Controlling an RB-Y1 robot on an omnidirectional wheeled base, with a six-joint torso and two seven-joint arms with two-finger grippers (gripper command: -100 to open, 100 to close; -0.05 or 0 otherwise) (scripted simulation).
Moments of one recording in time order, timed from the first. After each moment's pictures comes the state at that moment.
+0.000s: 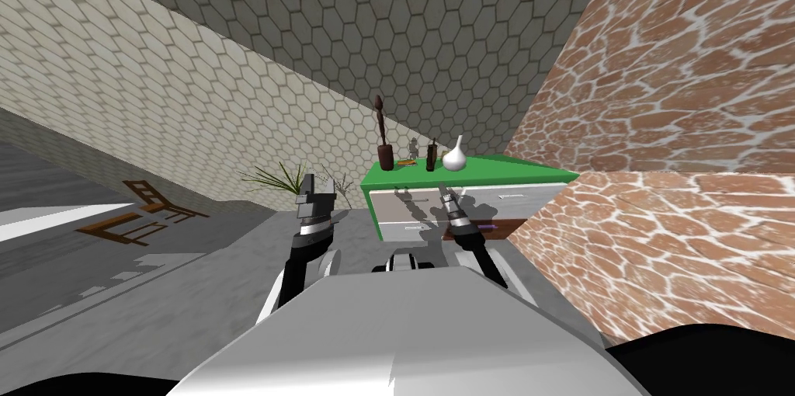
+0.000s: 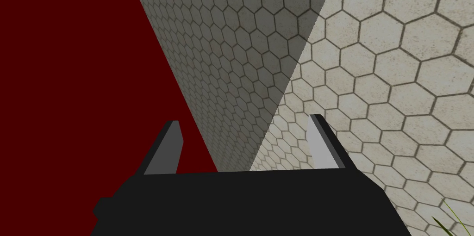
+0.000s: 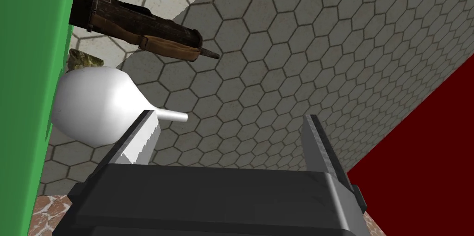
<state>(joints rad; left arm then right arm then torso) 0.46 0.00 0.01 -2.39 -0.09 -0.45 0.10 0.50 -0.13 0.09 -2.23 0.24 -0.29 0.19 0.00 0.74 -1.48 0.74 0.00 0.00</state>
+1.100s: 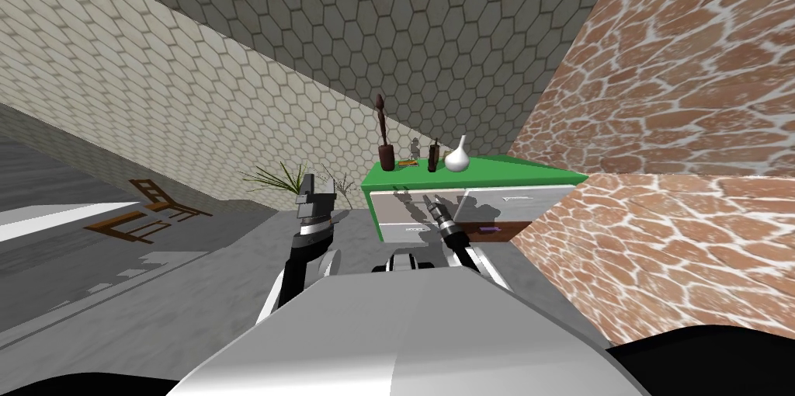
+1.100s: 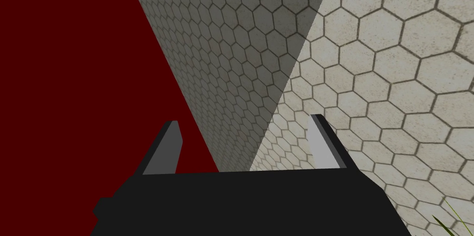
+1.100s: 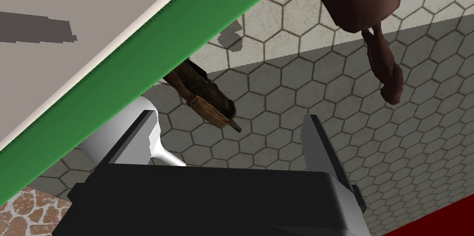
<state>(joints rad) 0.46 0.00 0.01 -2.39 -0.09 -0.45 0.10 0.46 -0.17 0.18 -2.12 0.54 -0.07 0.32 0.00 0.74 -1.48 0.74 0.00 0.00</state>
